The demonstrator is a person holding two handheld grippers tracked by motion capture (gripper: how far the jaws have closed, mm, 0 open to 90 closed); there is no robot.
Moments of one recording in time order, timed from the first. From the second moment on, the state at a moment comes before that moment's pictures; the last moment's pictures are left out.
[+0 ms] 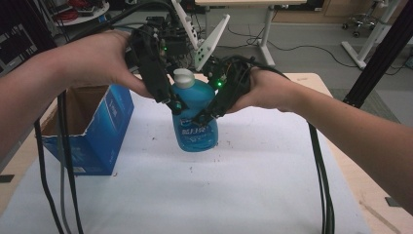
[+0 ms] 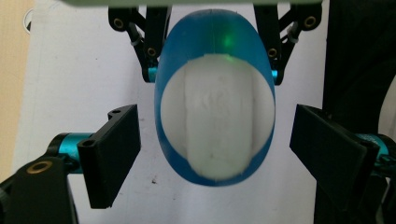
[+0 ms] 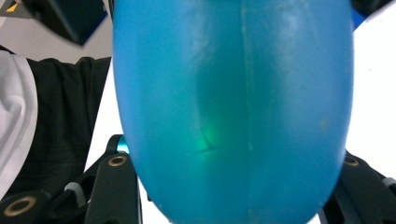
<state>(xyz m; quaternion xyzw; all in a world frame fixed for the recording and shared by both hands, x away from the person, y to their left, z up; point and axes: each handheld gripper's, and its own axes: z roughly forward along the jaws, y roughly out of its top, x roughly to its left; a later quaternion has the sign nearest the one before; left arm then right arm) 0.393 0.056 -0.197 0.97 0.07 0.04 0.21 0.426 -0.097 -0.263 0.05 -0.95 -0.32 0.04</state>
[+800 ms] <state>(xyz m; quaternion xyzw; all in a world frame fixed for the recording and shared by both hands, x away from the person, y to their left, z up) 0.393 0.040 -0.199 0.98 0.07 0.06 0.19 0.428 -0.101 -0.260 0.05 -0.94 -0.33 0.04</state>
